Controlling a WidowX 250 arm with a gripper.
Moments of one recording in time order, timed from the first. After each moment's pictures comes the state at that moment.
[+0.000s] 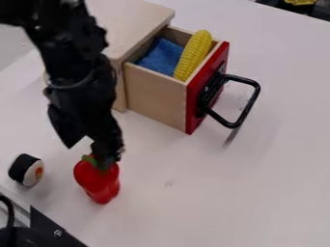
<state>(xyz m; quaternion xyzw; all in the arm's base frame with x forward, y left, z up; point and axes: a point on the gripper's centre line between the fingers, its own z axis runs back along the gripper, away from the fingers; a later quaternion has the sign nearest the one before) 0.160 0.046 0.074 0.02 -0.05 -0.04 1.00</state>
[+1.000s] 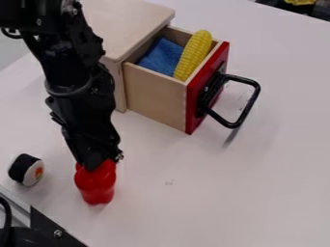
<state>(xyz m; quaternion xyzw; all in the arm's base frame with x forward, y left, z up) 0.157 0.043 0.063 0.00 -0.02 -0.05 1.00</state>
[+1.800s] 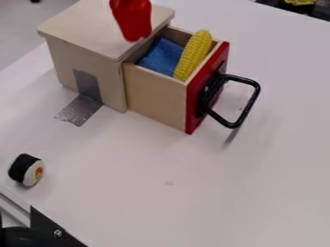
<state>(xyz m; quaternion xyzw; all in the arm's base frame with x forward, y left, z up) 0.298 0.098 0.192 -0.04 -0.21 0.03 0.98</state>
